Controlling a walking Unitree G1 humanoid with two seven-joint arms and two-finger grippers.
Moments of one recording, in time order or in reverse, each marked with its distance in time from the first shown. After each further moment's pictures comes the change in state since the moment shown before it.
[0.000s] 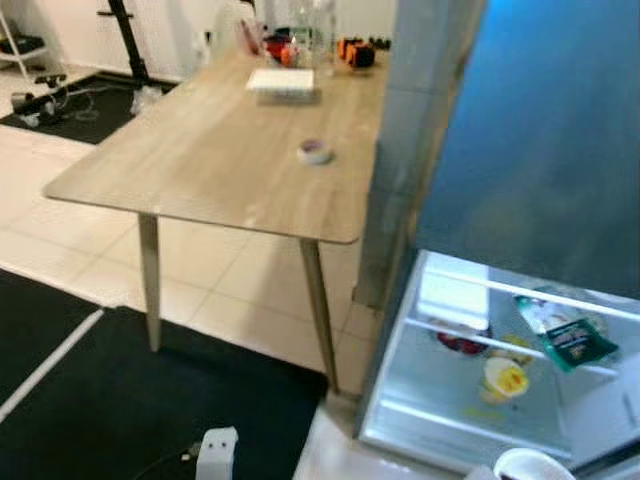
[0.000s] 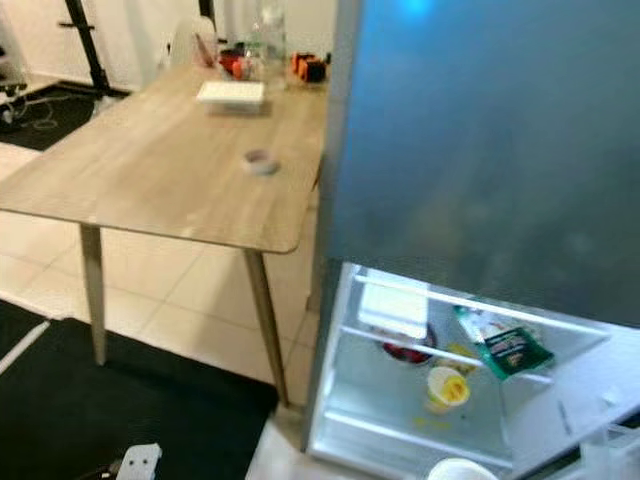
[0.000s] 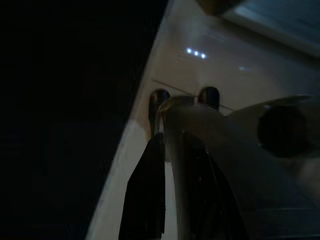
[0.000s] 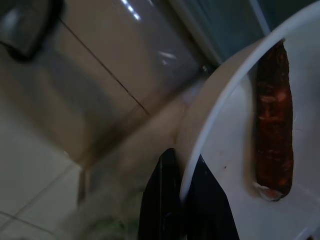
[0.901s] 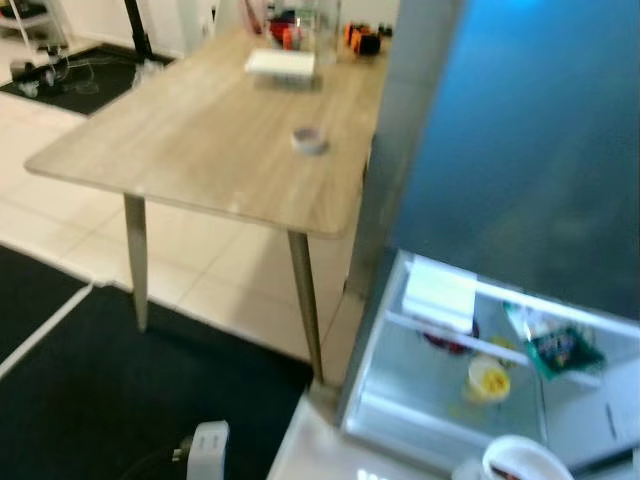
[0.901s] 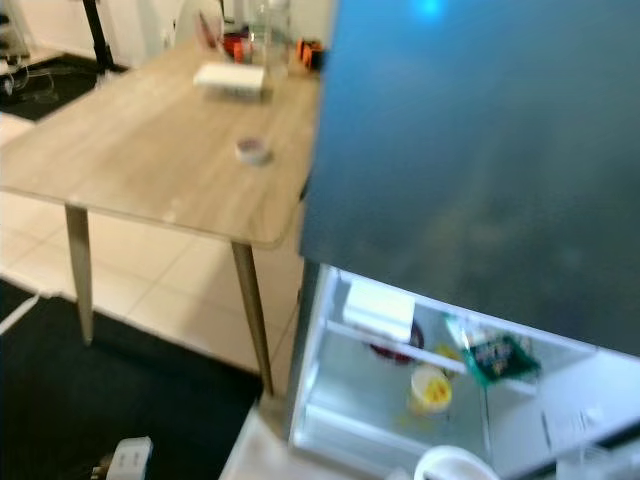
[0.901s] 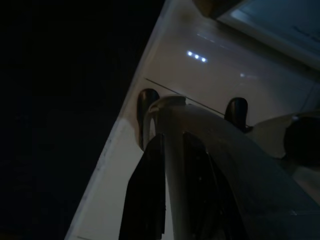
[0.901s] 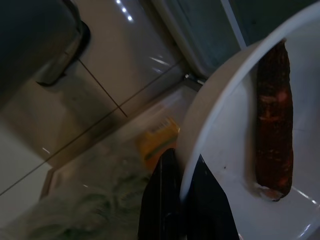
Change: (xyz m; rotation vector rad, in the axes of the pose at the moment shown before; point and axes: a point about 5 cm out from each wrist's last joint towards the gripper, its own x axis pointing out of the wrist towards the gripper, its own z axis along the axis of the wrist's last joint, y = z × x) left arm -0.001 0.002 0.000 -0.006 -0.026 0.001; right arm 0.000 -0.004 0.006 -0.042 -0.026 -0.024
